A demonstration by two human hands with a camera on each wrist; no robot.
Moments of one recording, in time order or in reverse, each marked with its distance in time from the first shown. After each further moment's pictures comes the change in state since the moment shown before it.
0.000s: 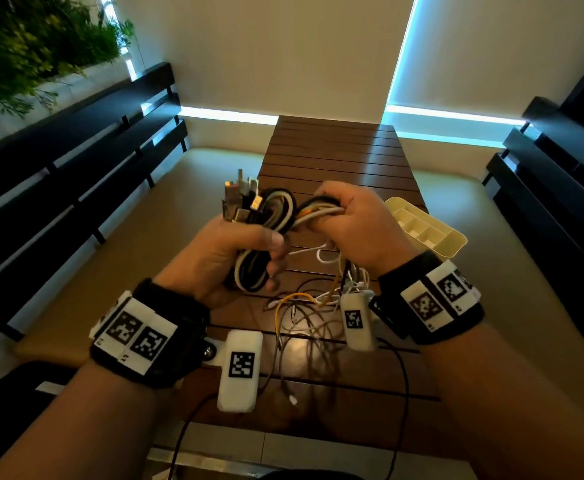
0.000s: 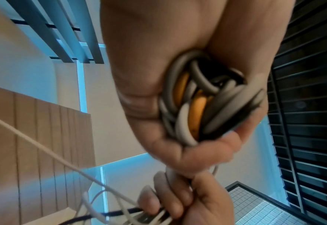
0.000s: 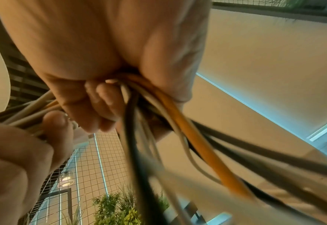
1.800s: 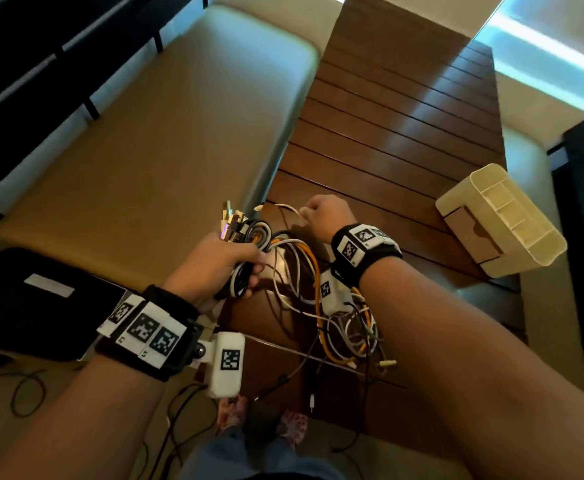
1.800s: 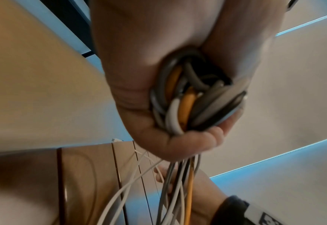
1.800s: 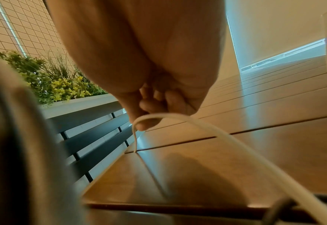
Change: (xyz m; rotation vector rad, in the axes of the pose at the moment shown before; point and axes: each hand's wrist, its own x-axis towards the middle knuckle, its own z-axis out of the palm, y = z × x) left_hand -0.011 -0.100 -0.180 0.019 0.571 -0.379; right_hand 0.106 0.178 0.210 -0.468 -0.385 0.632
